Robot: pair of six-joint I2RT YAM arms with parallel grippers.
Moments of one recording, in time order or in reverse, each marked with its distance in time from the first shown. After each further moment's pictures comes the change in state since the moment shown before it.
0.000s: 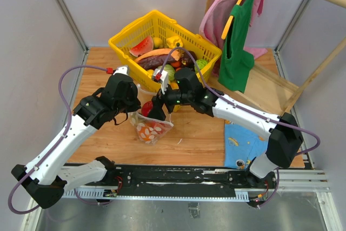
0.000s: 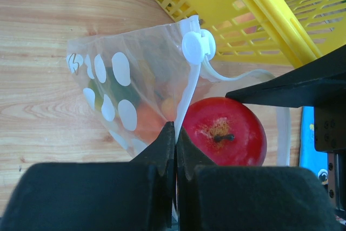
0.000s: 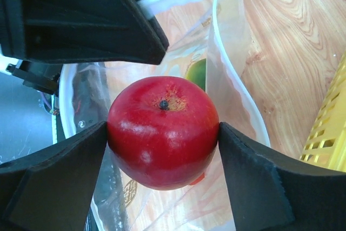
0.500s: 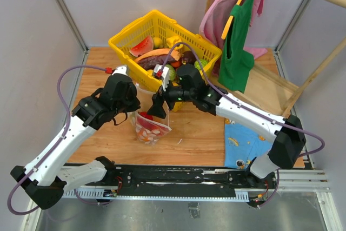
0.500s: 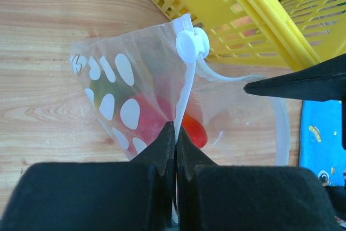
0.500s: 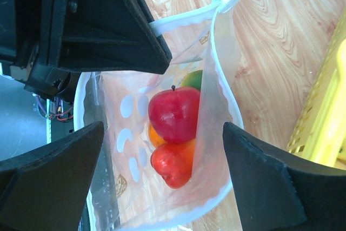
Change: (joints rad) left arm 0.000 -0.006 0.000 0.006 -0.005 0.008; right arm -0.001 -0.018 0.052 -0.026 0.010 -0.040
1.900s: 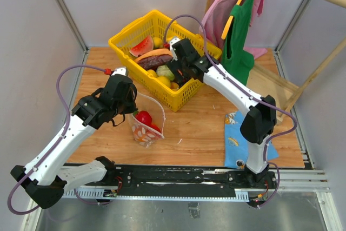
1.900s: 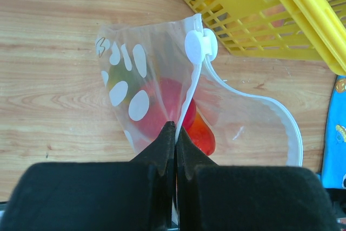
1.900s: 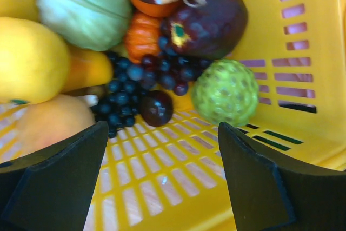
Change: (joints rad) left arm 0.001 0.005 0.019 -0.085 -0.047 0.014; right arm -0.187 0.332 0.541 -0.537 0.813 -0.192
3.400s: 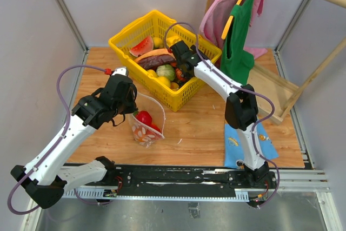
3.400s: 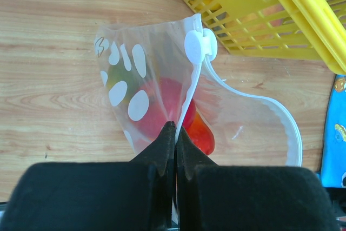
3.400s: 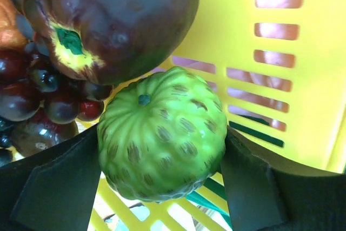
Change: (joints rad) left arm 0.000 0.000 0.000 0.002 0.005 0.000; right arm -0.090 0.331 0.176 -0.055 0.383 -0.213
